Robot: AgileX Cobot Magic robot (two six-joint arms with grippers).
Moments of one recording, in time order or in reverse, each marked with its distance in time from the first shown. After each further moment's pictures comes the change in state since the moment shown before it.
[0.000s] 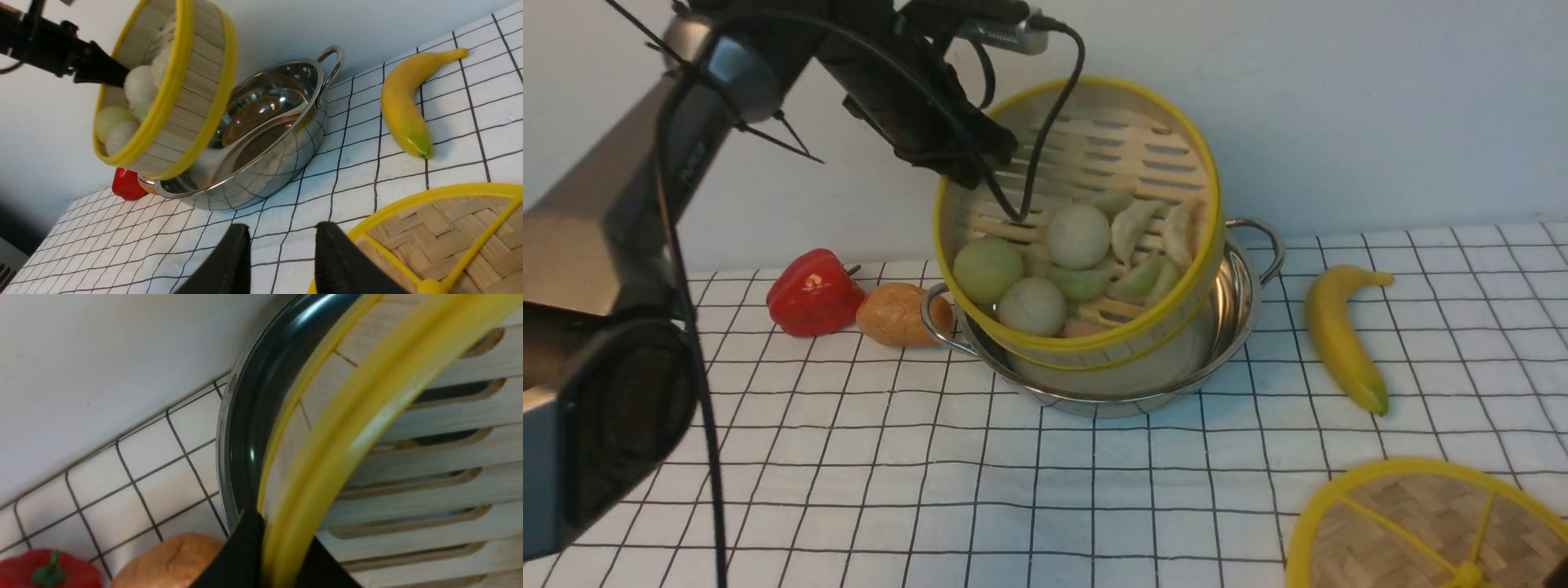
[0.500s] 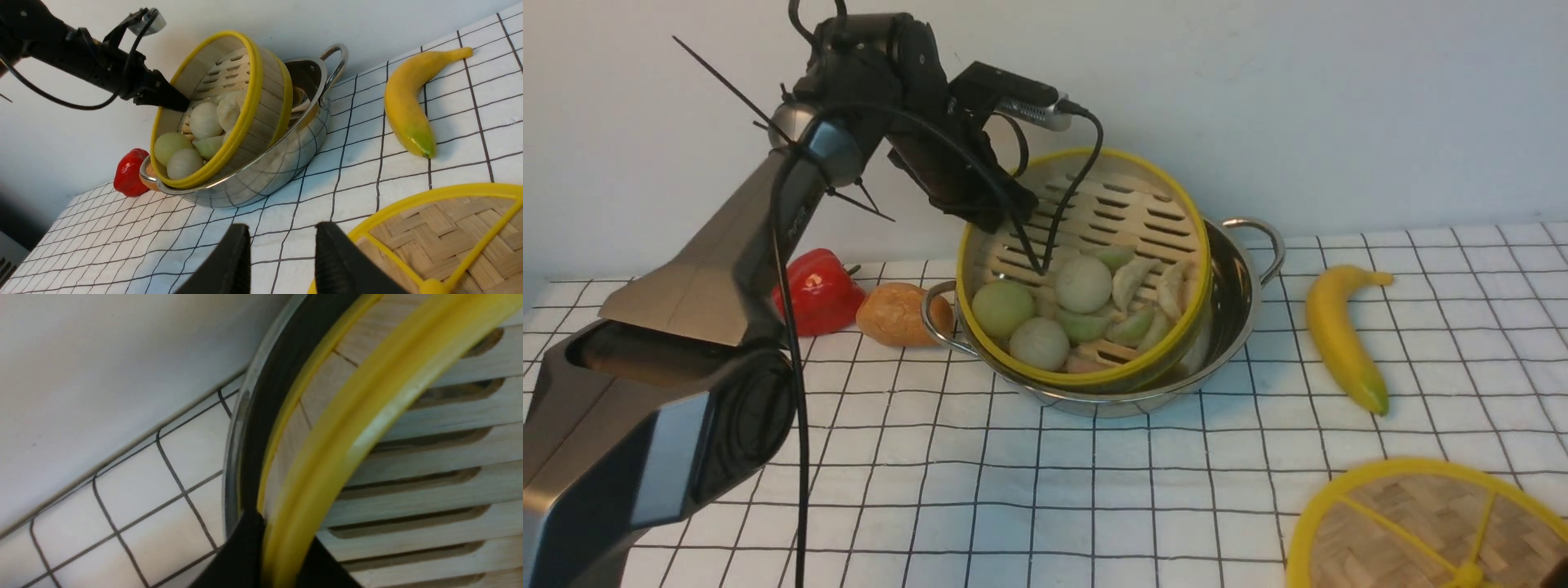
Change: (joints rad) right arm 0.000 0.000 0.000 0.007 0.005 -0.023; left arm -0.003 0.211 -0.184 -0.003 -0.002 0.064
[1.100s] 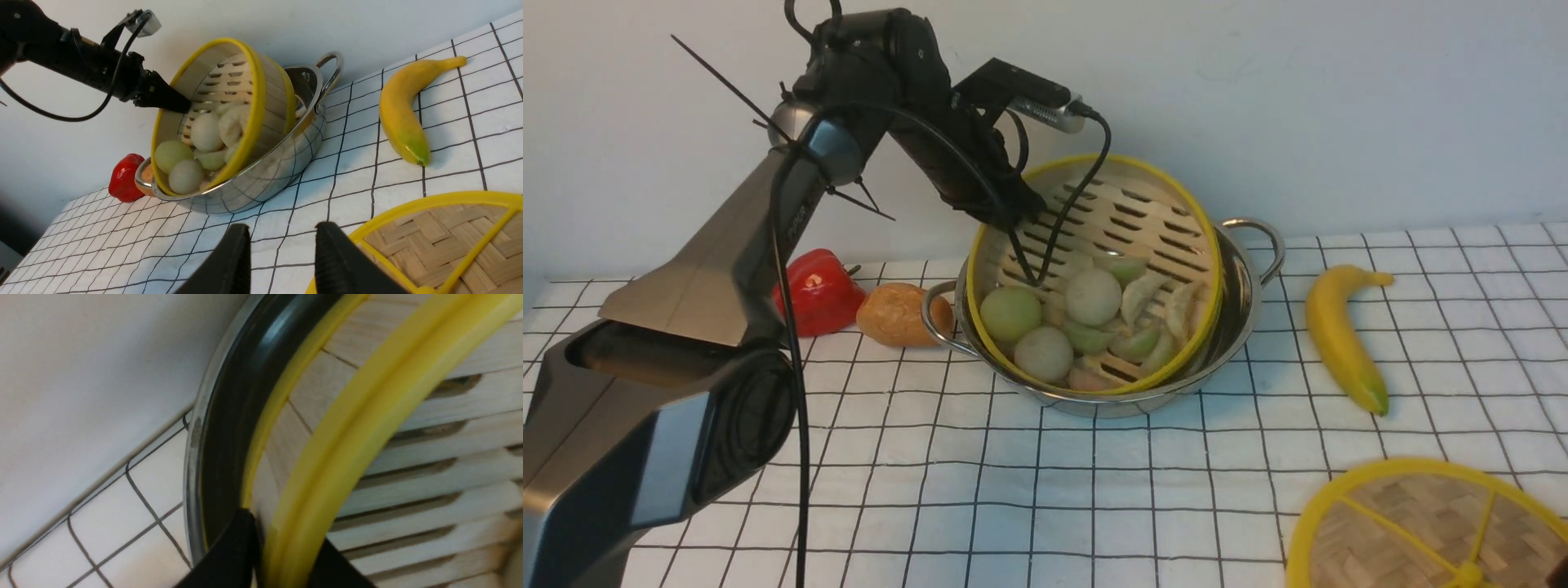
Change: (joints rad) right arm 0.000 0.000 0.000 0.000 -0.015 -0.003; left arm -0.001 0.003 -0.003 -0.062 -0.003 0.095
